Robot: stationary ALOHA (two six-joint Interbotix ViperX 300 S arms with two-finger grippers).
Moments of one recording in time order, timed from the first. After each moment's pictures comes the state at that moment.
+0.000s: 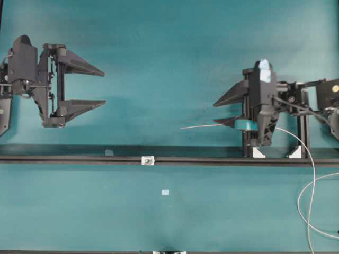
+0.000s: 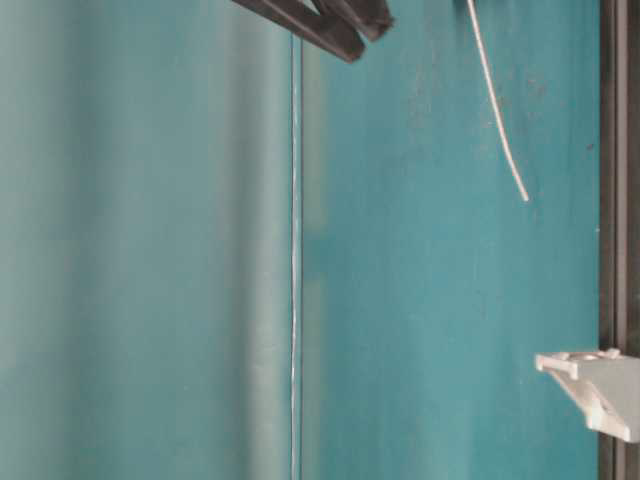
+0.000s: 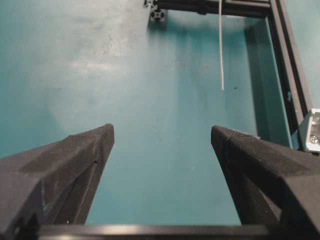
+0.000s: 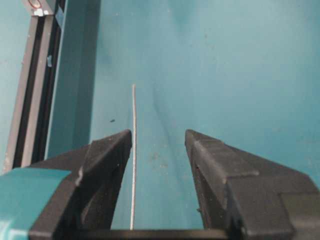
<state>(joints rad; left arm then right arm) 0.06 -0.45 1.23 -0.04 -0.50 0.01 0.04 -0.19 1.01 0.01 -0.25 0.24</state>
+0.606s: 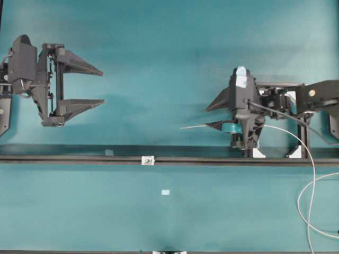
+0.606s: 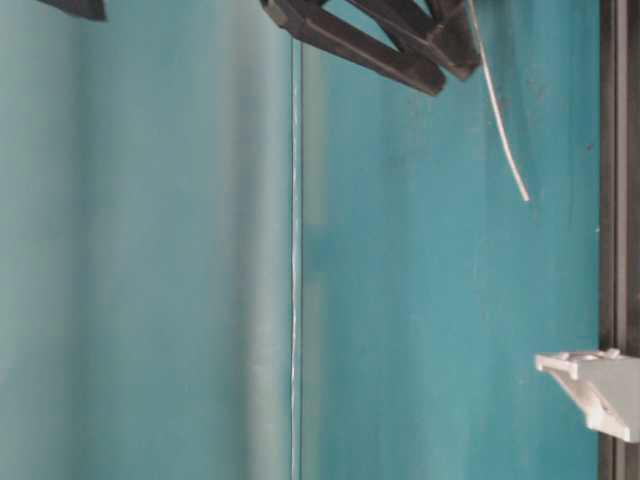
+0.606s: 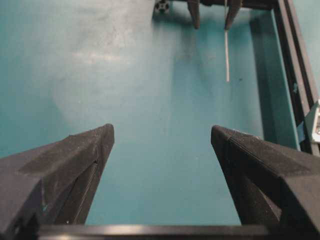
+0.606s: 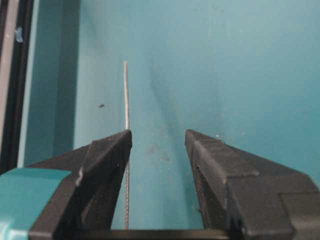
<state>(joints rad) 0.07 -0.45 1.25 -0.04 -0.50 0.01 0.04 -0.02 0.95 0.01 -0.25 0.26</state>
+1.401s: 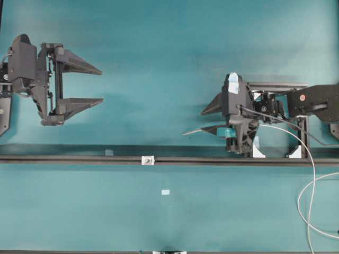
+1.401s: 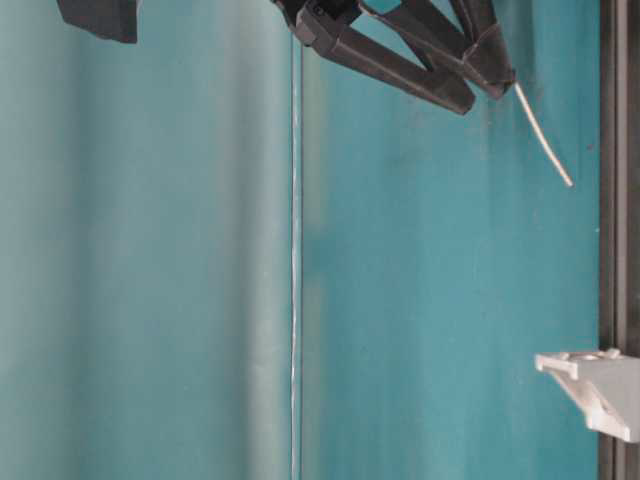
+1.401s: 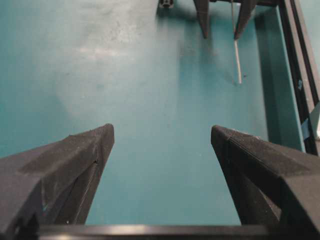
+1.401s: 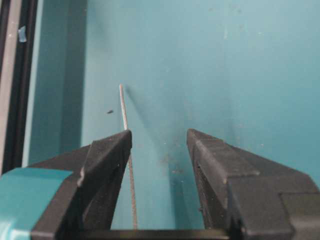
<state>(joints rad) 0.08 -0.45 1.25 -0.04 -0.50 0.01 0.06 0.03 0.93 0.01 -0.29 0.27</state>
